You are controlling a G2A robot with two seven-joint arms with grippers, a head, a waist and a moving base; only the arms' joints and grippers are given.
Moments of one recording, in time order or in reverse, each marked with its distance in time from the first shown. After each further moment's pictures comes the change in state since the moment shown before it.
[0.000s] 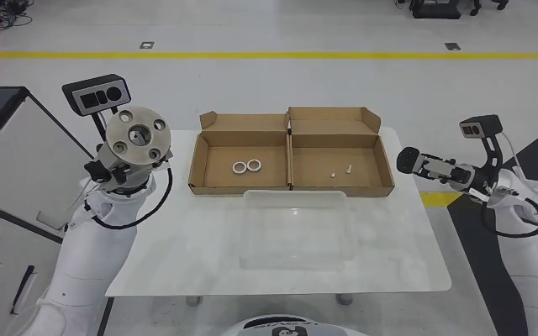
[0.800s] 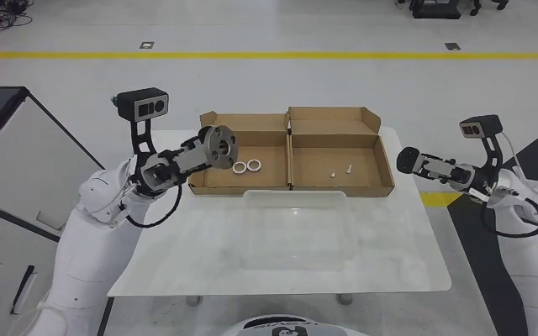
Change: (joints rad) left arm 0.017 -0.009 -0.011 0.024 0.409 0.156 0.076; right arm 0.000 0.000 0.000 0.000 0.000 0.000 0.000
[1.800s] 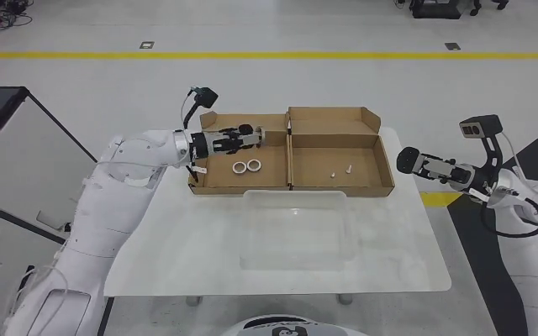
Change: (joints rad) left arm -0.319 -0.020 0.228 0.395 0.808 0.290 0.032; right arm 0.000 0.000 0.000 0.000 0.000 0.000 0.000
